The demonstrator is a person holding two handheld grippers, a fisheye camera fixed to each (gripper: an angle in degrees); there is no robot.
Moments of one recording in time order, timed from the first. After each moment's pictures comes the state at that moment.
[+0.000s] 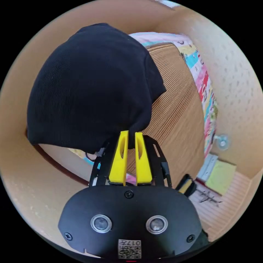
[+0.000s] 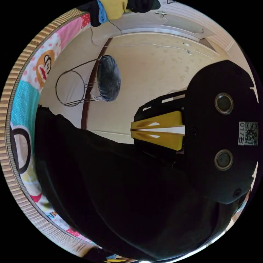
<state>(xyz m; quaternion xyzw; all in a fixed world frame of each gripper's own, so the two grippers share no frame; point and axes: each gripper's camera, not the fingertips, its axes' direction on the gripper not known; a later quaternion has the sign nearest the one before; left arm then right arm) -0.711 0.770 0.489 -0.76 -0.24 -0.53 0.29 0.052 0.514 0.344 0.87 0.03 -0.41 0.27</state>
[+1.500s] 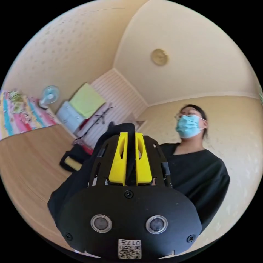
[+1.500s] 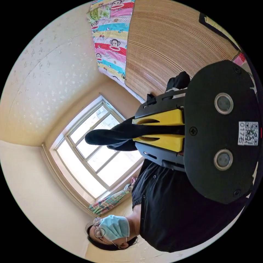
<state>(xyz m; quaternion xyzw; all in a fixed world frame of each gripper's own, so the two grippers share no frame) -0.405 0.548 0.713 -0.41 0.51 -0.60 0.46 0.098 0.182 0.600 0.48 0.23 -0.56 -0.64</state>
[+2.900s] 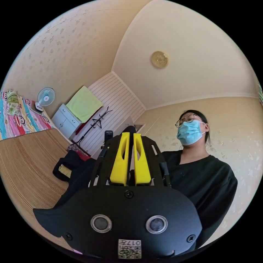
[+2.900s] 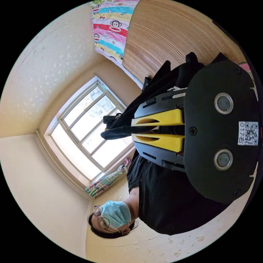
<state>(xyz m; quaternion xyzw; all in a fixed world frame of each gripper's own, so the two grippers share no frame) -0.313 0.711 0.723 -0.32 0.55 -0.62 0.45 0.025 0.273 0.703 0.43 0.33 -0.59 -0.60</state>
